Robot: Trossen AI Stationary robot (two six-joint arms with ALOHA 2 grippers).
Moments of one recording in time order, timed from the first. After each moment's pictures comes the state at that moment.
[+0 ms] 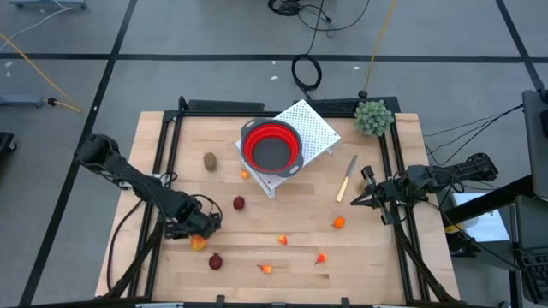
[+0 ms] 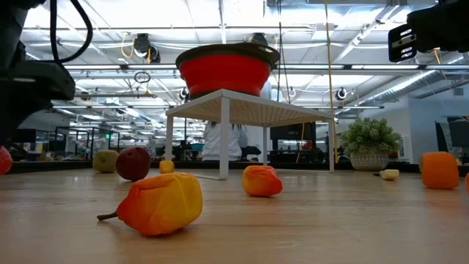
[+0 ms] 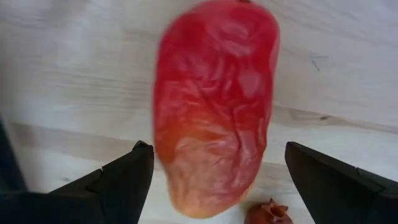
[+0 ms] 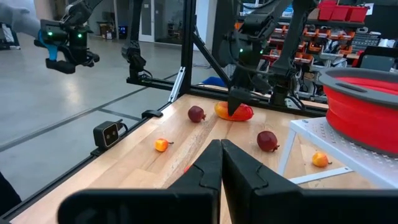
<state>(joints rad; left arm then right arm) -0.53 1.37 0.71 -0.76 0.20 -2.30 0.27 0.17 0.19 -0.05 -0.07 -0.06</state>
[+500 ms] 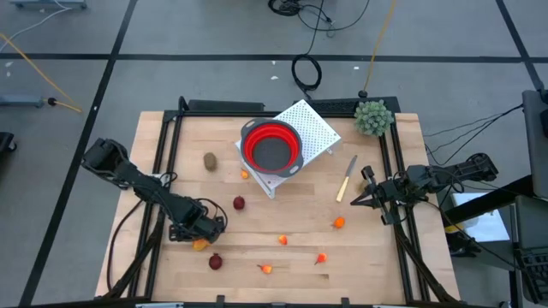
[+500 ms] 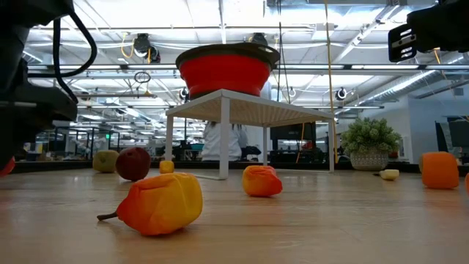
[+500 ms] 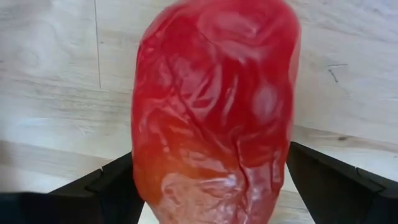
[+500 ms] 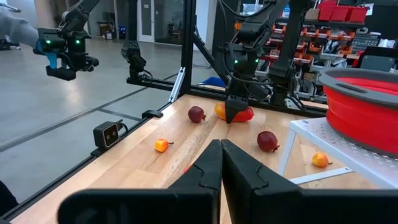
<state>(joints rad) -0.53 1.48 0.71 -0.71 0.20 -2.31 0.27 0.17 0.19 -0.05 -0.07 -0.06</state>
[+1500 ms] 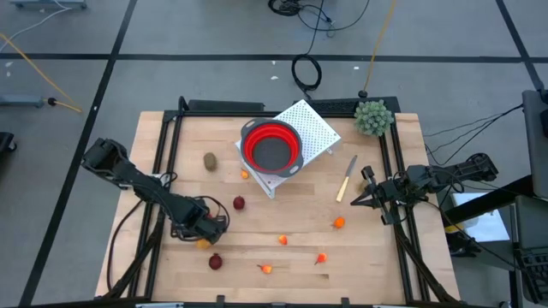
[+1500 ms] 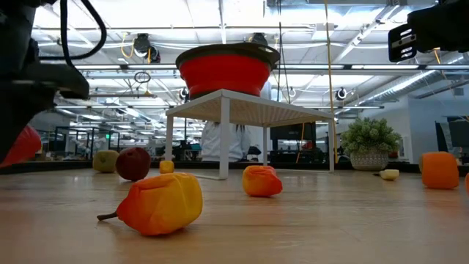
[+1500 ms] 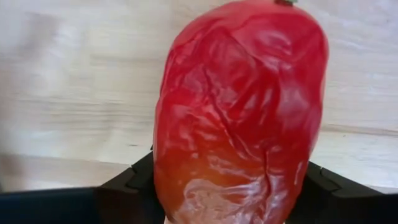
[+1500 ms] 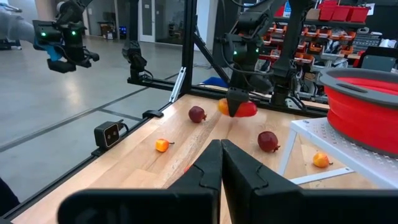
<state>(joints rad) -0.53 1.48 0.82 -0.86 0.12 -2.22 0.27 0.17 0.19 -0.05 -0.07 -0.06</state>
